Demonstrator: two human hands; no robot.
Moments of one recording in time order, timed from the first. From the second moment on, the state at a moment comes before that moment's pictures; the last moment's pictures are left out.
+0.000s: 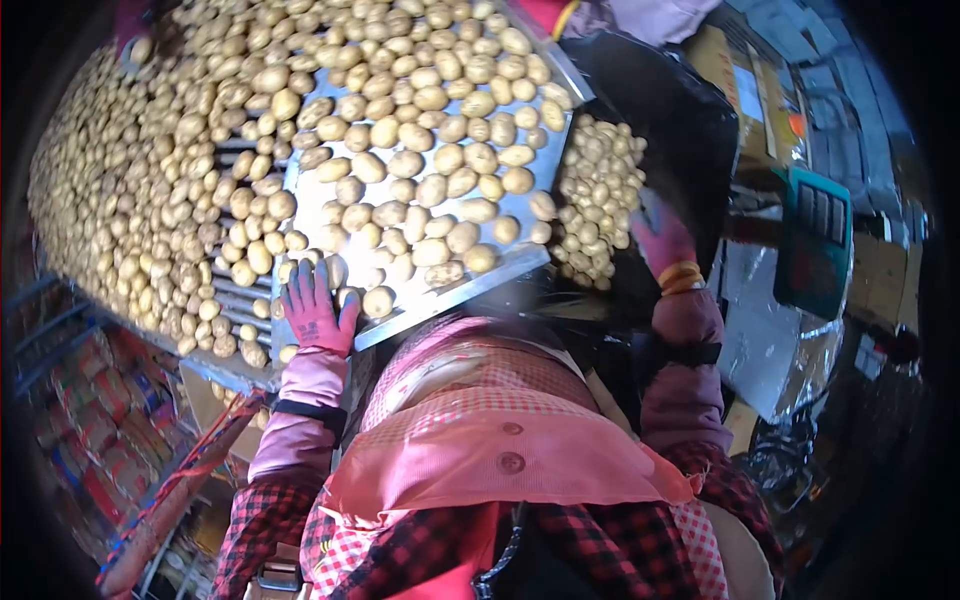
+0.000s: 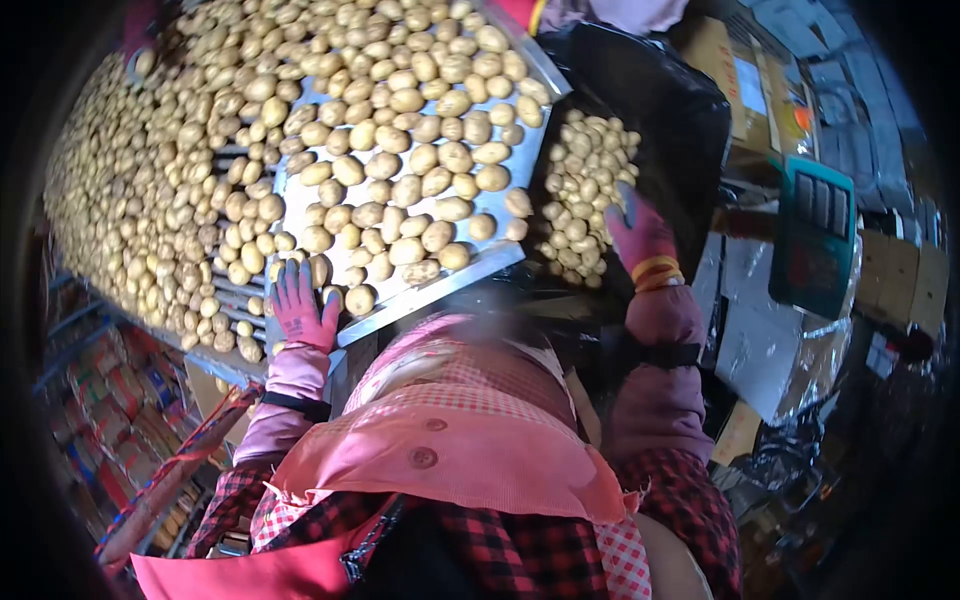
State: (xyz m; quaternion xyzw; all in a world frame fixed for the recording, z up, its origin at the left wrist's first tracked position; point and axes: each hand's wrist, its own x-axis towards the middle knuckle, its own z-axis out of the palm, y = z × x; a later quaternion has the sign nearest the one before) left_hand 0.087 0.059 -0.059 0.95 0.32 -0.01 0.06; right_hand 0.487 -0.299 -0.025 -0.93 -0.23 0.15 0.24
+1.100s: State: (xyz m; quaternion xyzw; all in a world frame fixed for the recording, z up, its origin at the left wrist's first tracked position) left_hand 0.019 0.071 -0.040 0.86 0.46 0.20 0.11; right_hand 0.466 -0.029 -0.076 -0.78 -0.61 -0.10 0.08
